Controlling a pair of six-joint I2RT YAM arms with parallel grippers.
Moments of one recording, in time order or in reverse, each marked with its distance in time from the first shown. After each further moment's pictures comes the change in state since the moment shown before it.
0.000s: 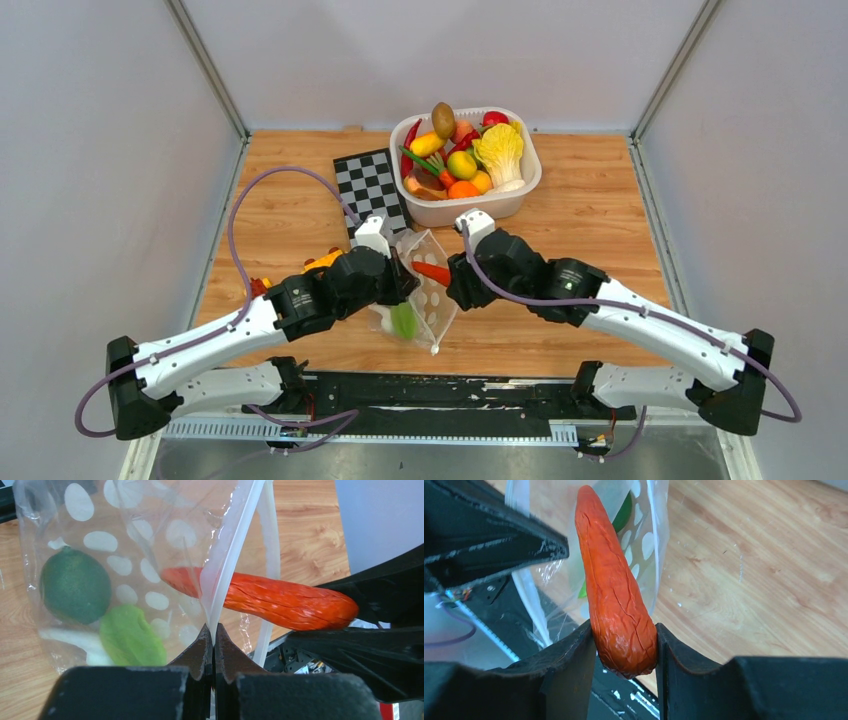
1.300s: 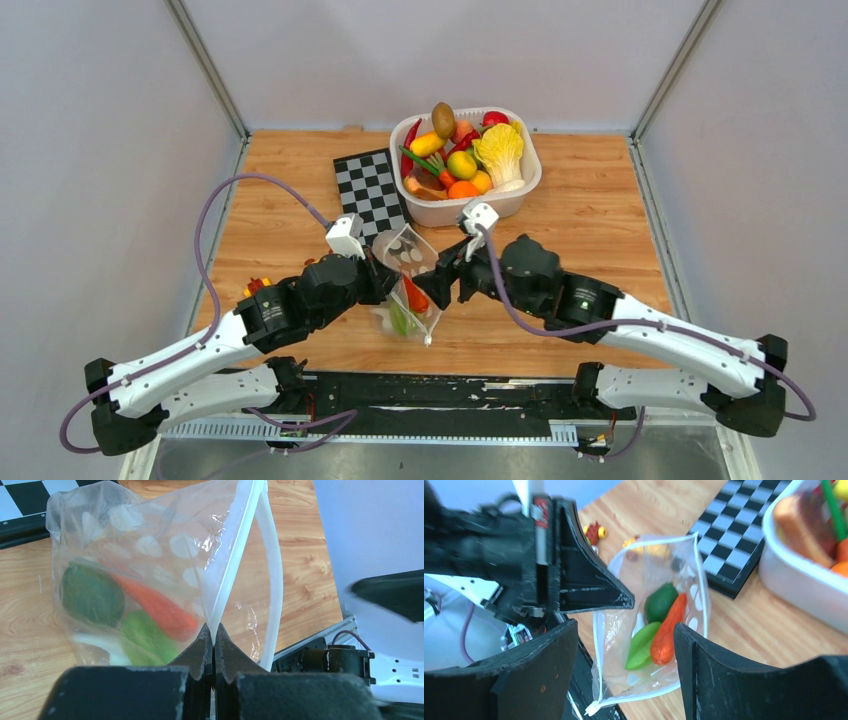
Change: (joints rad) left arm 0.001 -0.164 -0.033 -0.037 -0.097 -0.012; right arm 0.127 -0.028 -0.040 0.424 0.046 -0.100
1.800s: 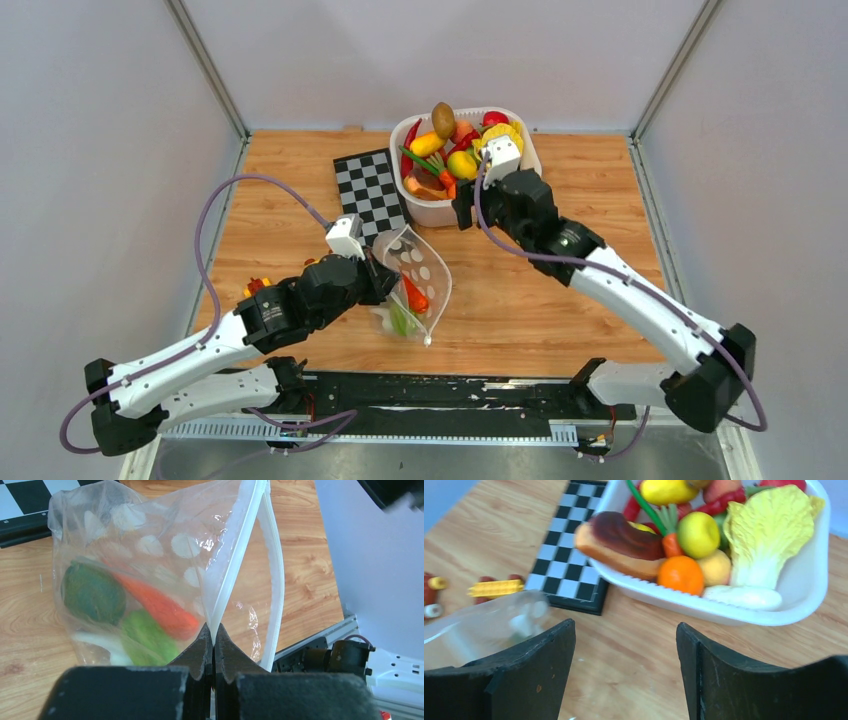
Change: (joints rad) left arm 0.000 -0.001 -0.006 0.000 -0.001 0.000; right arm -0.377 0.130 0.111 -0.003 0.094 -0.149
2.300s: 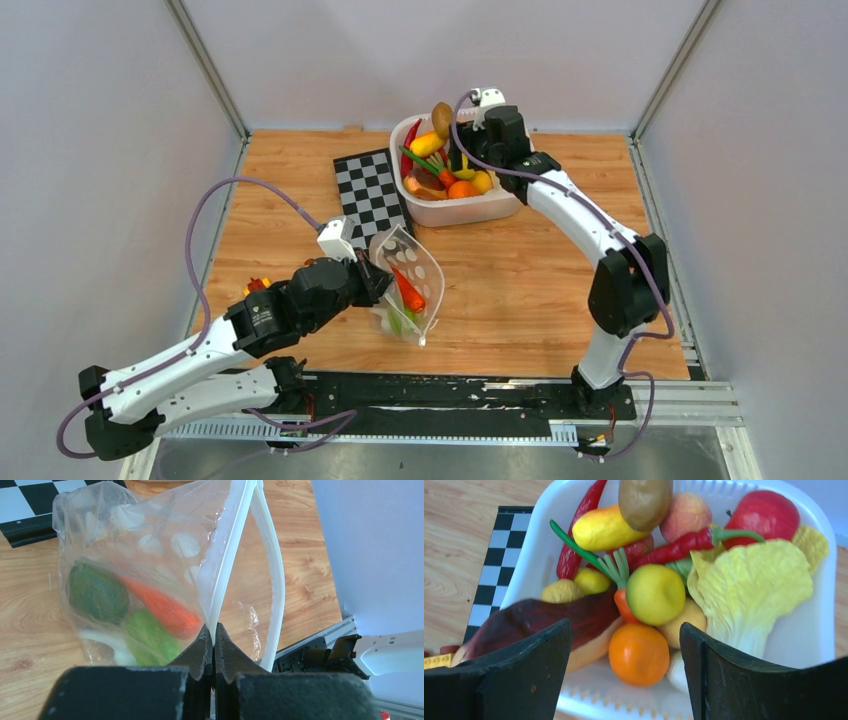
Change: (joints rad) left arm 0.000 -0.051 -0.005 -0.032 -0.009 0.003; right arm -0.309 0.553 0.403 0.018 -0.187 -0.010
